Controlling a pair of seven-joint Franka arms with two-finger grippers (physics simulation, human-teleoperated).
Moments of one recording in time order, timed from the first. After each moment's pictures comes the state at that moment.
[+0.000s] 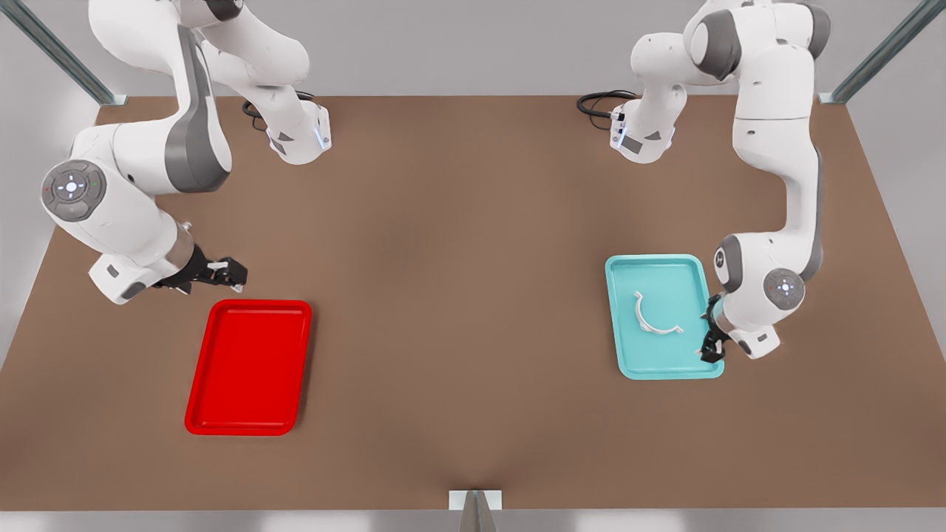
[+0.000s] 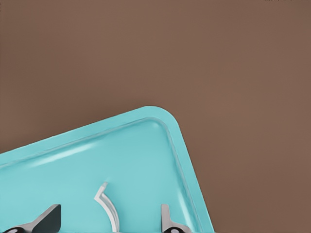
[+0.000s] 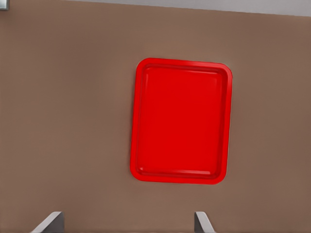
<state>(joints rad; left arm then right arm) -0.13 0.46 0.15 -1.90 -0.06 2.36 -1.26 -0.02 0.23 0.18 -1.43 -0.07 1.65 0.11</state>
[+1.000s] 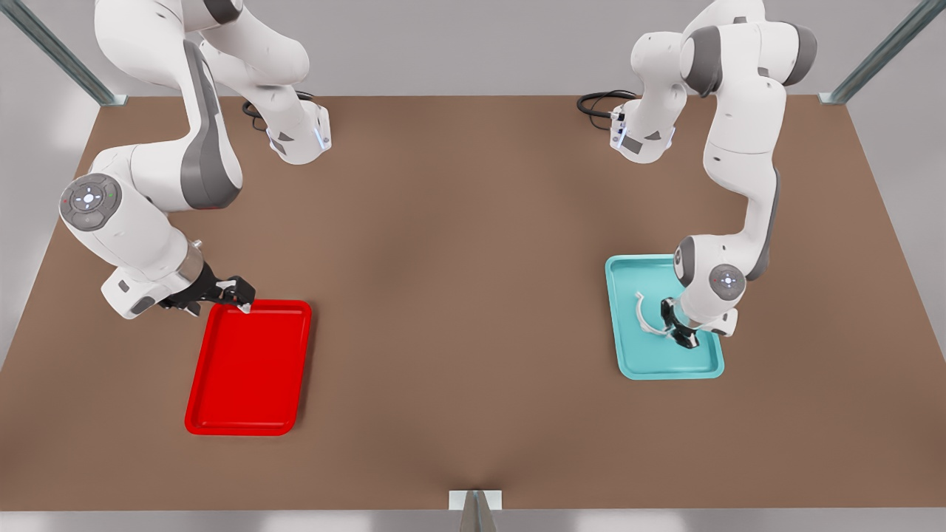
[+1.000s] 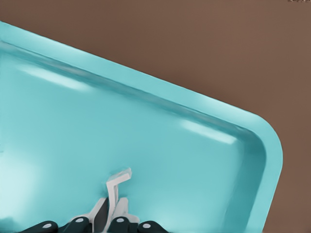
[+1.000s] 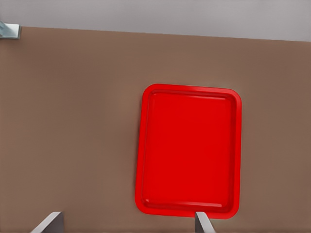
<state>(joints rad) -0.17 0.54 0.13 -2.07 -0.06 2.65 -1.95 -0.03 0.24 0.19 -1.49 -0.06 1.82 0.11</state>
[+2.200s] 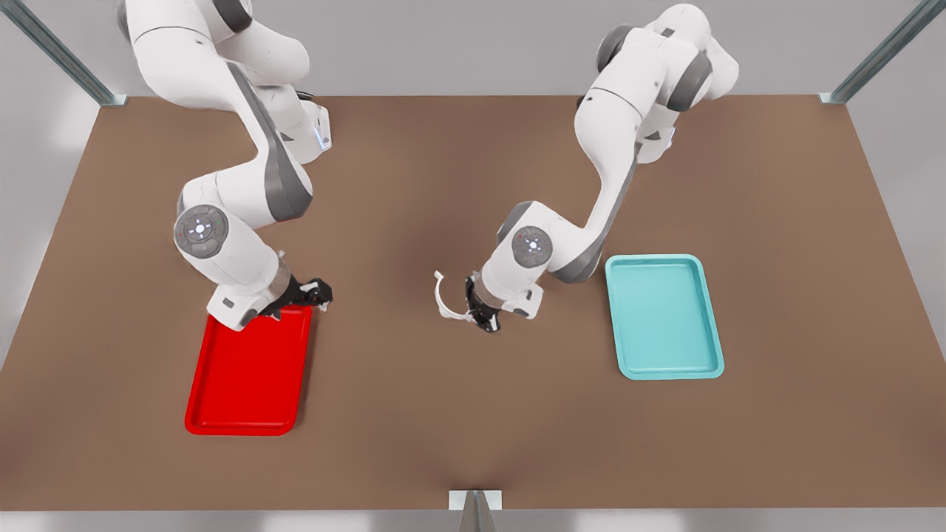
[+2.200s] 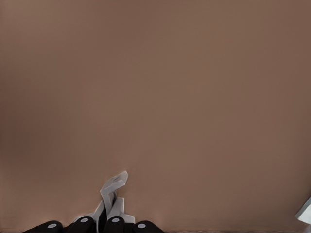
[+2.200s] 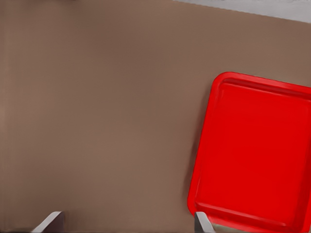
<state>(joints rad) -0.75 0.74 0.09 -1.25 -0.32 2.22 -2.51 0.04 0.34 0.36 -1.52 -0.06 1.89 0.16</state>
